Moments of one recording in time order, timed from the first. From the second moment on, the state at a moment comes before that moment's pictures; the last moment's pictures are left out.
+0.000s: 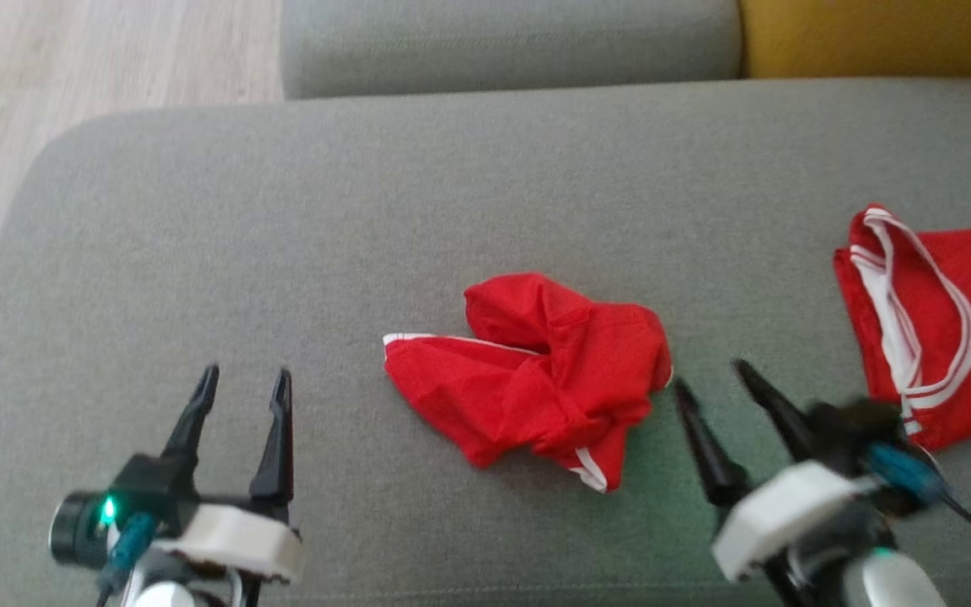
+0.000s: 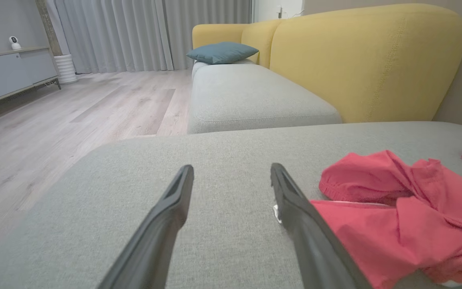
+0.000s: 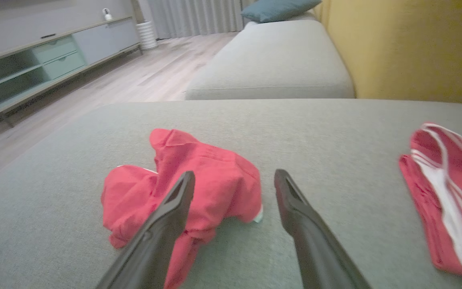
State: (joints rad) left arm 0.06 0.25 -0.32 0.01 -0.25 0.18 -0.21; right arm 0.10 -0.07 0.16 -0.10 0.17 0.13 0.21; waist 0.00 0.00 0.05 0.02
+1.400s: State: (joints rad) left arm -0.07 0.21 -0.34 0.06 -0.24 0.15 -0.25; right arm -0.31 -0.07 -0.01 0.23 0.27 0.13 0.28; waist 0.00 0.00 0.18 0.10
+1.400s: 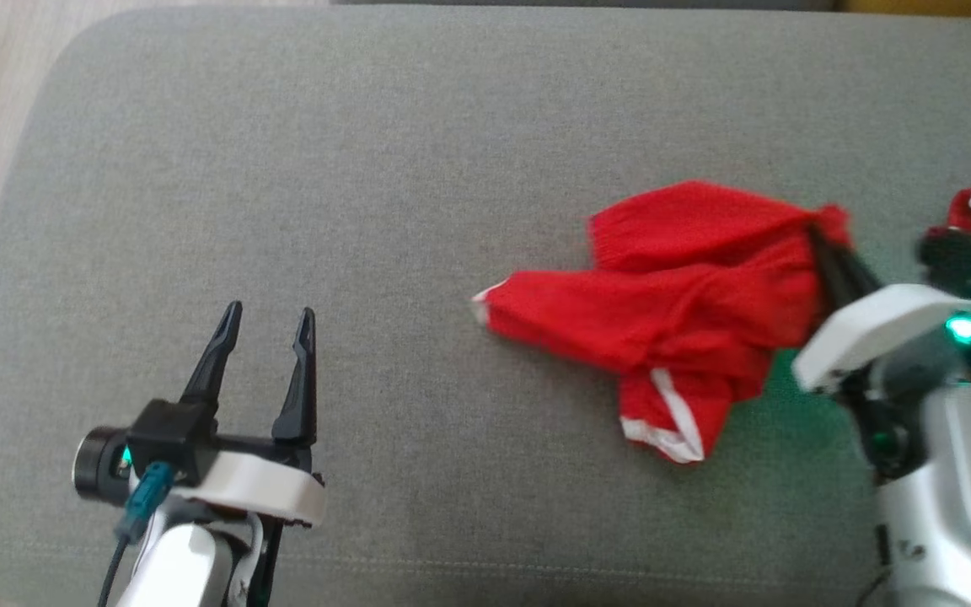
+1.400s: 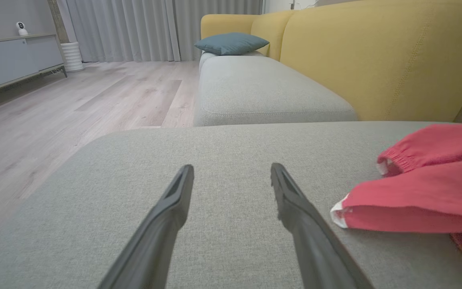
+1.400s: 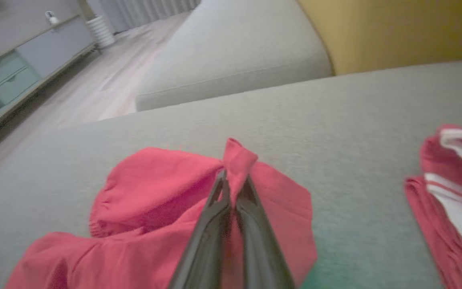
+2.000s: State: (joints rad) left arm -0.09 0.20 -0.32 0.07 -0.23 0.14 -0.25; right arm -0.24 -0.08 -0.02 0.25 0.24 0.13 0.01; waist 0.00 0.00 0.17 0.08
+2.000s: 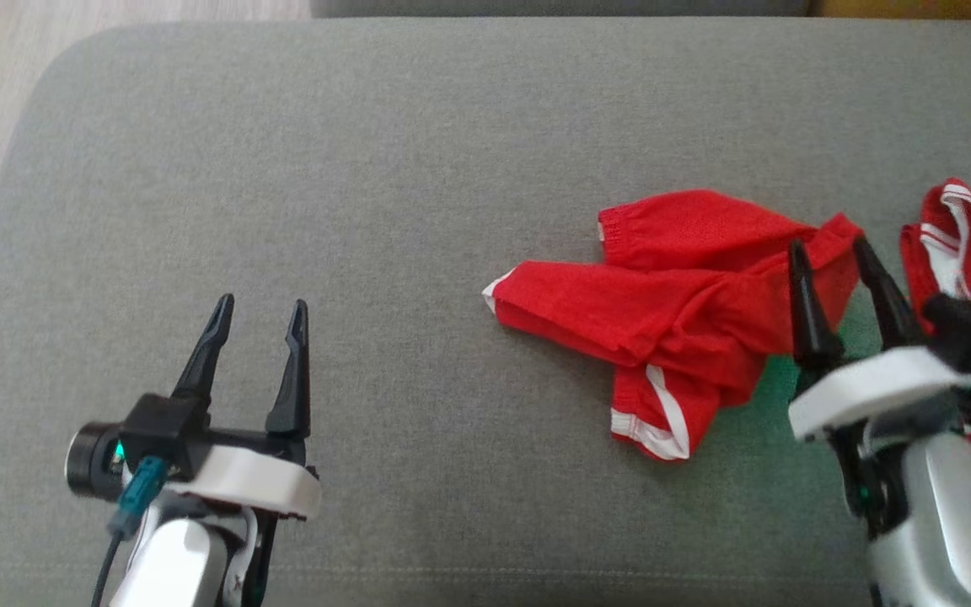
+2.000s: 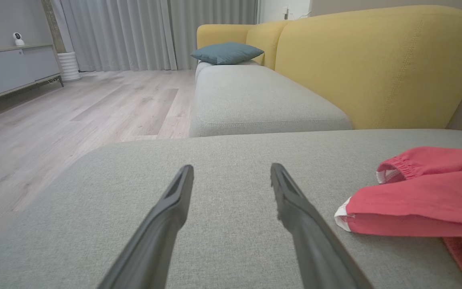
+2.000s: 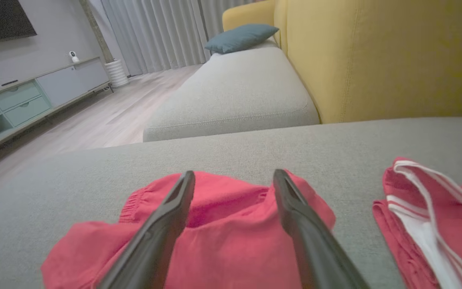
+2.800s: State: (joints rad) left arm 0.02 0.22 -0.31 0.05 -0.23 0.19 -0.24; right arm 0.08 -0.08 0.06 -0.09 0.18 0.13 0.04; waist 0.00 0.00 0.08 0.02
